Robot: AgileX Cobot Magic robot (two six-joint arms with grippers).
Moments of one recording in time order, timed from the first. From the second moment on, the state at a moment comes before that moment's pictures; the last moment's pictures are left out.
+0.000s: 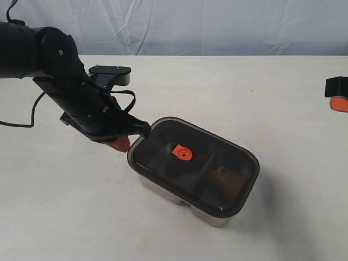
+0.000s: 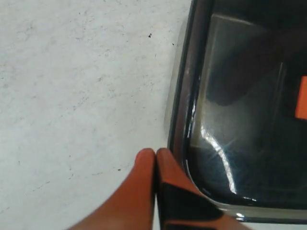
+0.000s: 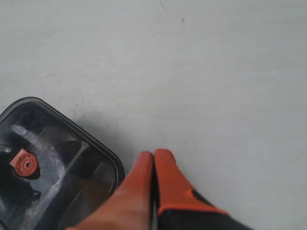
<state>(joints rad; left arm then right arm) -0.52 1.74 -1.09 -0.32 0.75 0.04 0.17 0.96 -0.72 0.37 0.70 -0.18</state>
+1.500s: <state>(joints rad) -0.63 1.74 -1.12 -0.27 0.68 0.03 0.44 1.37 -0.75 0.63 0.57 -0.40</state>
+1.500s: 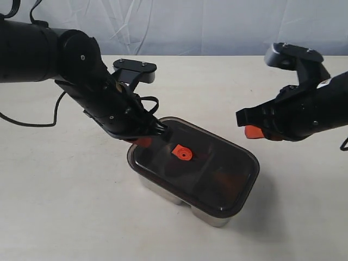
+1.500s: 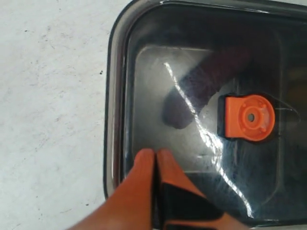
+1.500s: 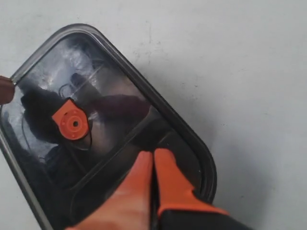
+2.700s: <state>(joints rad) -0.63 1.86 -1.16 -0.31 0.67 0.03 0.52 1.71 -0.81 0.67 0.49 -0.41</state>
